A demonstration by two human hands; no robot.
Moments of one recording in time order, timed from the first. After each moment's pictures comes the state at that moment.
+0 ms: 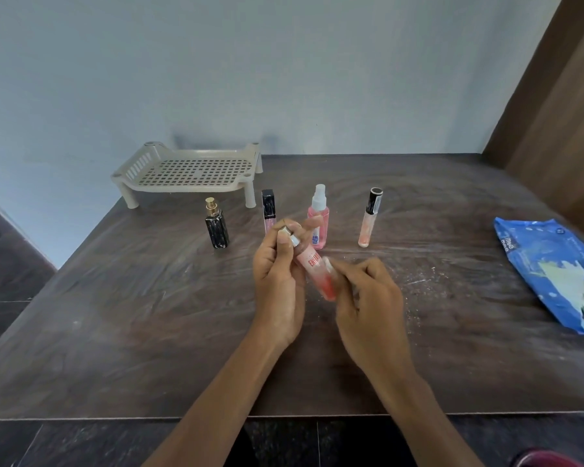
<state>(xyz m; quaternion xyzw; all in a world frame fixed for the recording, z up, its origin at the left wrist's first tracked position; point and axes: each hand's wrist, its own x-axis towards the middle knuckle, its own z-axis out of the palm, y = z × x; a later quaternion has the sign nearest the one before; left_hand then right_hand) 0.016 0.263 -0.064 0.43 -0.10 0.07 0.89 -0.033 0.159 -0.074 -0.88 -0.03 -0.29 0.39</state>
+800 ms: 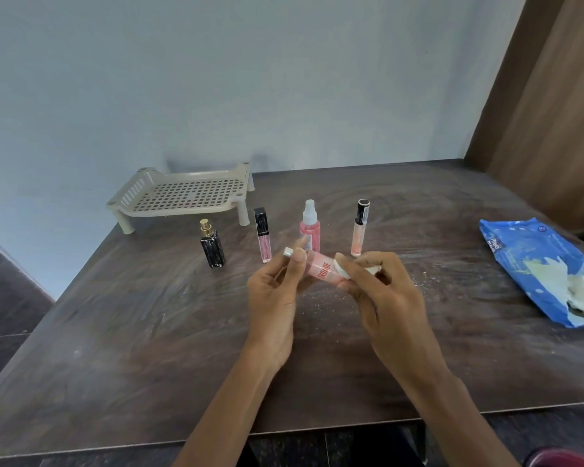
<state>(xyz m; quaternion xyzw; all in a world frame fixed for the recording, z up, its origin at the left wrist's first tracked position) 0.009 0.269 -0.068 0.52 -0.05 0.03 0.86 -0.035 0.126 -0.067 -0.87 -0.14 -0.37 0.30</state>
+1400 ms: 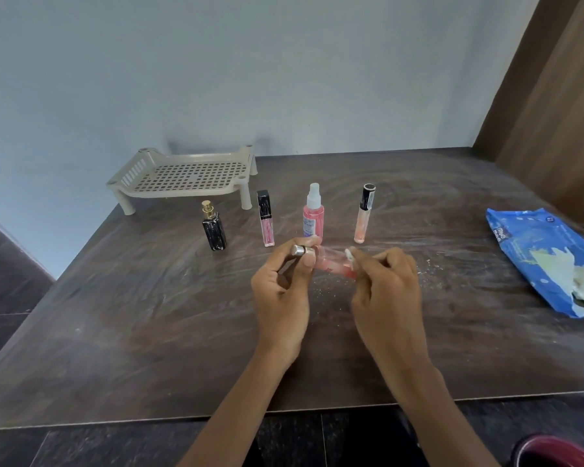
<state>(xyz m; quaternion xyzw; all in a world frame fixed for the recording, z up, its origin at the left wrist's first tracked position) -0.006 0.264 -0.082 0.59 -0.08 0.14 0.79 -0.032 0.144 -0.075 -0.90 0.02 -0.34 0.28</state>
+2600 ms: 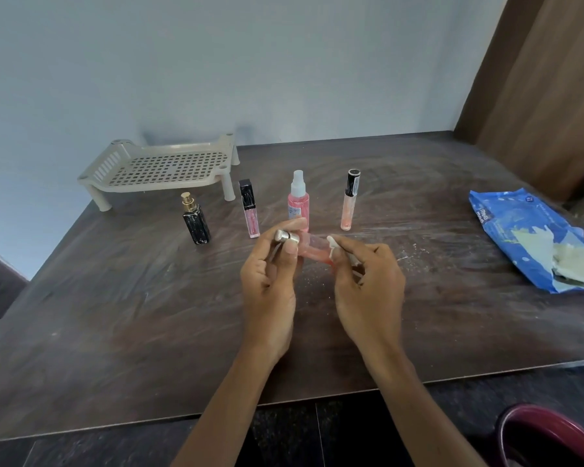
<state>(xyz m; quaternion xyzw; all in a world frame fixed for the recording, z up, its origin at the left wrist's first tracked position) -0.009 0.265 -0.080 0.54 -0.12 0.11 0.83 -0.037 0.159 -0.070 -0.82 0.11 -0.30 0.48</state>
